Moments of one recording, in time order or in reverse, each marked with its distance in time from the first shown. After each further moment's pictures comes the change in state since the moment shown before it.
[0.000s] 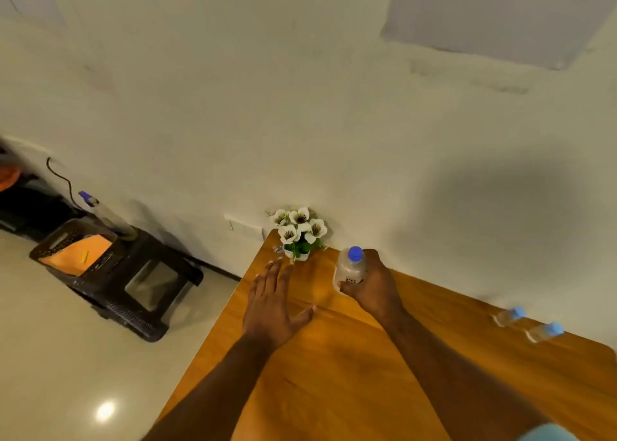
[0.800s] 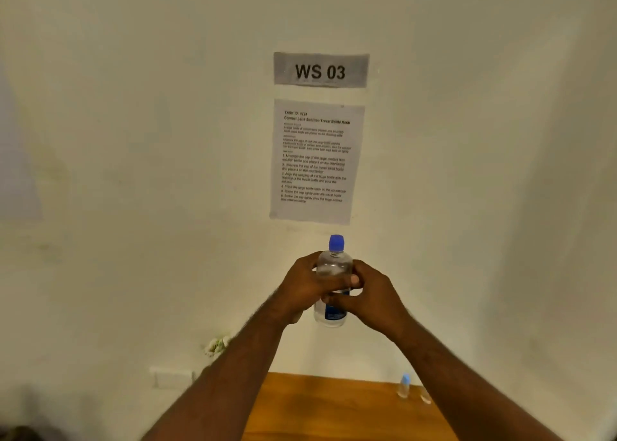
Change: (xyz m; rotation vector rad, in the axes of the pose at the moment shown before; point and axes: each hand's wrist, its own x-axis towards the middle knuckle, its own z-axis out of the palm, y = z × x) left_hand -0.009 0.275 -0.239 -1.022 -0.264 0.485; right_hand -0.172 -0.157 -0.249 0.110 0.351 -0.335
